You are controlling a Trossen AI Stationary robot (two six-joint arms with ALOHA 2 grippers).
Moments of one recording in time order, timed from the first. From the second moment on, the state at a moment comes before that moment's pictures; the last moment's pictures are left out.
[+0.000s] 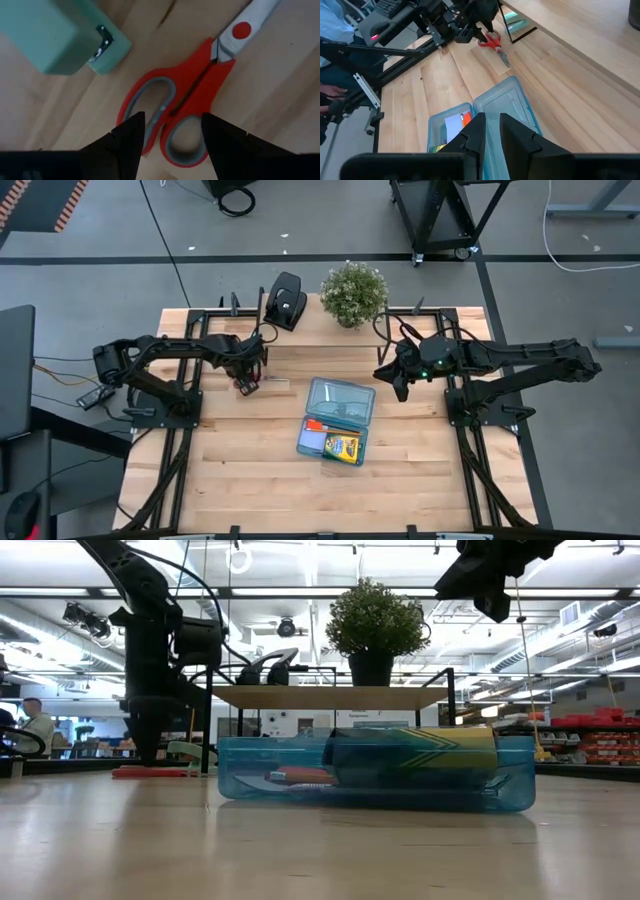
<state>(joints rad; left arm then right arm) 0.47 1.43 0.70 -0.71 -0.13 -0.10 -0.01 0.91 0.81 -0.41 0.09 0.56</state>
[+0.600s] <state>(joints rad) 0.49 1.43 0.65 -0.67 -0.11 -0.11 -0.01 0.91 0.81 -0.41 0.09 0.58</state>
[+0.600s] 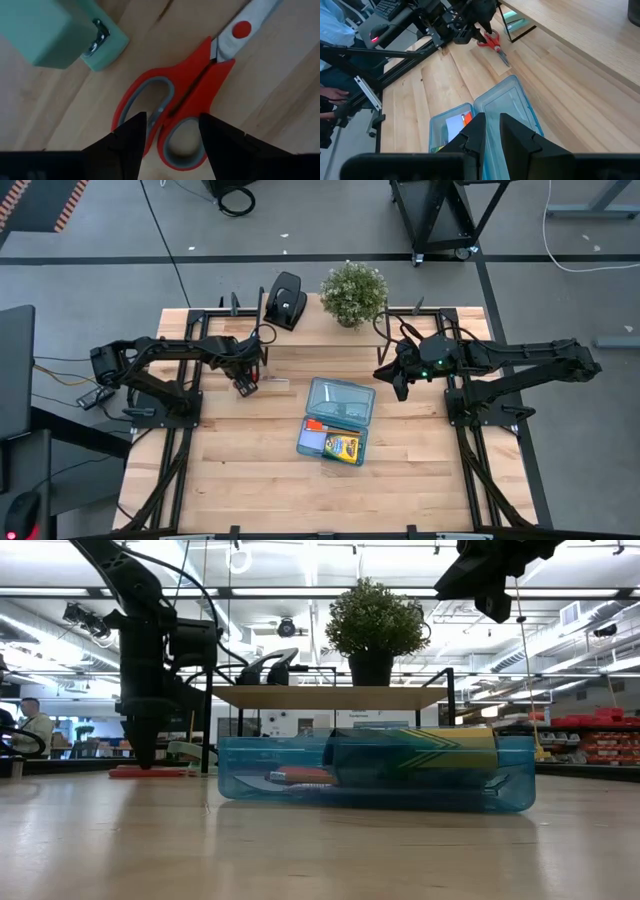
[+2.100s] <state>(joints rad) -0.05 1.43 0.66 -0.20 0.16 -0.65 -0.01 0.91 0.81 -0.42 0.08 0.50</state>
